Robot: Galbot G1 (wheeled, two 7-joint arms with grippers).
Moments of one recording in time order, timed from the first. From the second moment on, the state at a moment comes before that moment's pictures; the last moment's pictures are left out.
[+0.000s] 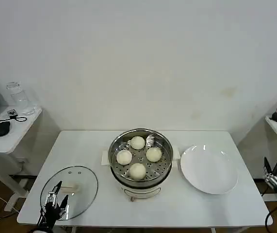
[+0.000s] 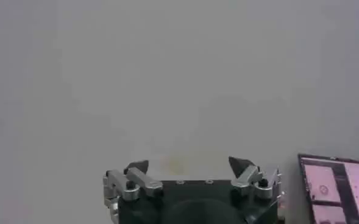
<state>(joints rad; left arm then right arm) 1.74 -1.14 -0.67 -1.91 1.08 0.00 -0.08 -1.74 1.31 1.16 2.10 0.51 0.22 -0.23</state>
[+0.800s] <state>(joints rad) 1.51 -1.07 -0.60 -1.70 1.14 0.01 -0.05 -1.80 1.36 1.19 2.15 0.50 0.23 -0.23</state>
